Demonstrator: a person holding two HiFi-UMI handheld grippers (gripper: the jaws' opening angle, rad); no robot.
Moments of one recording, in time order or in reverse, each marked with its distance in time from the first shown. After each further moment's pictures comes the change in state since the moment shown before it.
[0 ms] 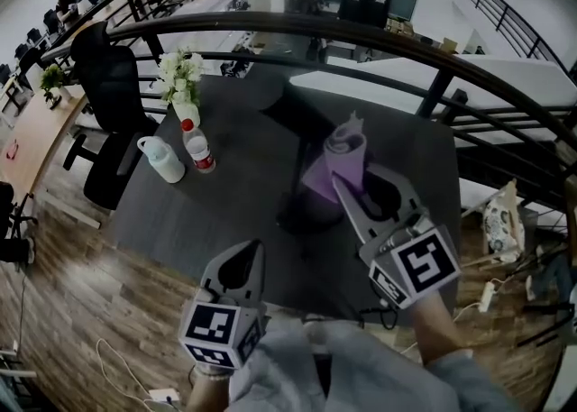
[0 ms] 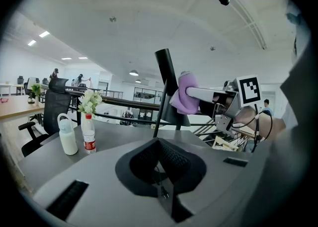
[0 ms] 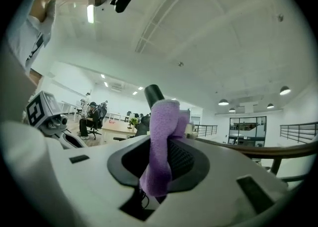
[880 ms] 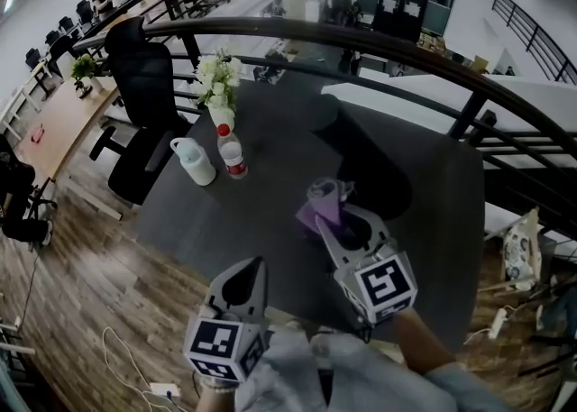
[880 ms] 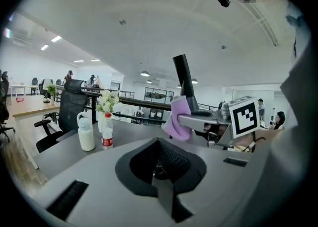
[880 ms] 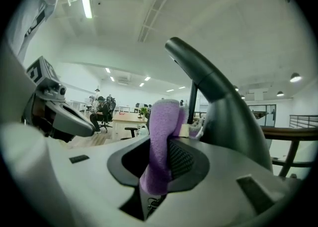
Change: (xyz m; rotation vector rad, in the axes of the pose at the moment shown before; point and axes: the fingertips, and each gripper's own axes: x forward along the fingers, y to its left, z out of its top) left arm -0.031 0.042 -0.008 -0.042 0.005 0.133; right arm 0.053 0.068 -0.080 0.033 0.145 0.115
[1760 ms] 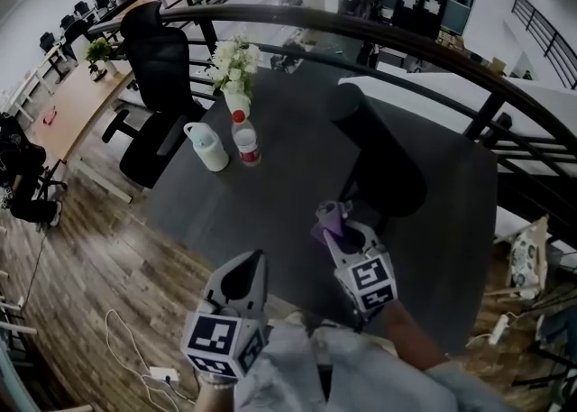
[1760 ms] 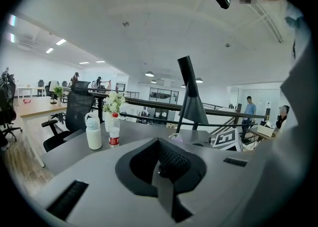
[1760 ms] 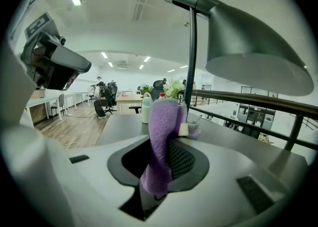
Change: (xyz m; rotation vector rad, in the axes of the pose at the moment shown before) left arm -0.013 0.007 -0.003 -0.030 0.031 0.054; right arm 0.024 0.018 -0.128 0.056 0.214 0.039
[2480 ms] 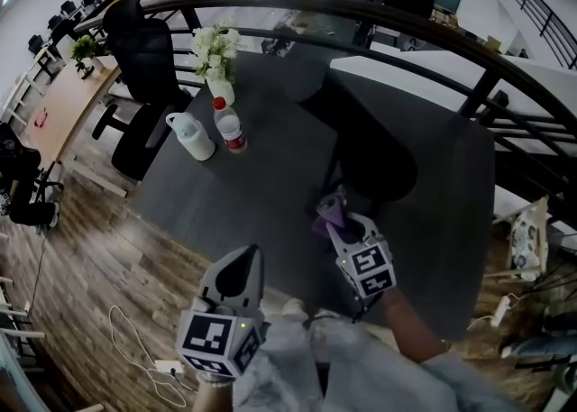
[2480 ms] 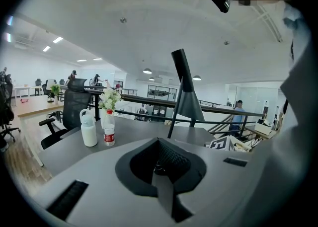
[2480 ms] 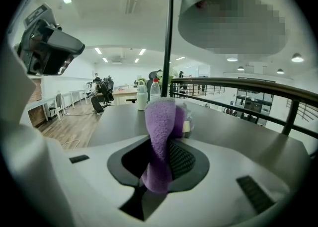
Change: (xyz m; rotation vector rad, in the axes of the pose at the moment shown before) left arm 0.008 -0.021 -0.009 0.007 0.025 -0.019; right arm -0.003 -0.022 -0.061 0.057 0.093 -0.011
